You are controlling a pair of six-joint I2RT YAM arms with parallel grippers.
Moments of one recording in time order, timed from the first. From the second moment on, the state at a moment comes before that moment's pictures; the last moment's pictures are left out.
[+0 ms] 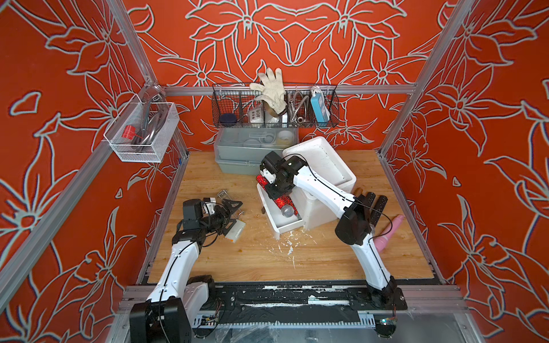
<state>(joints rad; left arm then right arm) 0.20 0.96 0.49 -0.22 0.82 -1.00 0.82 2.27 2.33 -1.23 -0.04 0.15</state>
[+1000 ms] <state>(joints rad) 0.38 0.96 0.56 -0.35 0.78 -0.94 0.96 2.43 2.22 -0.91 -0.08 0.51</state>
